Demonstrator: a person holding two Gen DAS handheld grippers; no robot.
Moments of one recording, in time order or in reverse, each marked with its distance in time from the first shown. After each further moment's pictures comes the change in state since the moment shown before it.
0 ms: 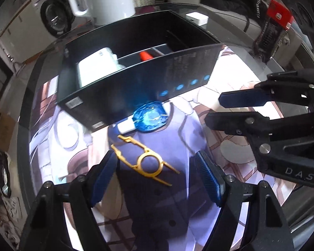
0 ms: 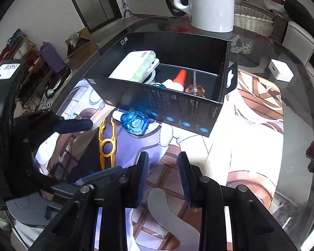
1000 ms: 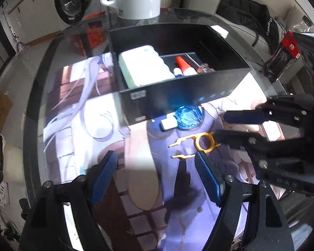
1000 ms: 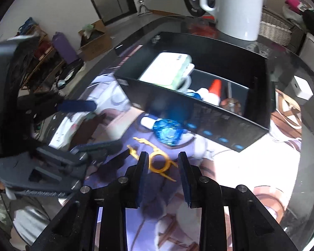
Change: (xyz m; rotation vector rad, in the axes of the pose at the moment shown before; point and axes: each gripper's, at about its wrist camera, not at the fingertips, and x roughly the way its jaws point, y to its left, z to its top) left arm -0.017 0.062 -0.008 -0.136 0.009 -0.040; right arm 0.017 0.025 0.006 -0.074 0.033 0.019
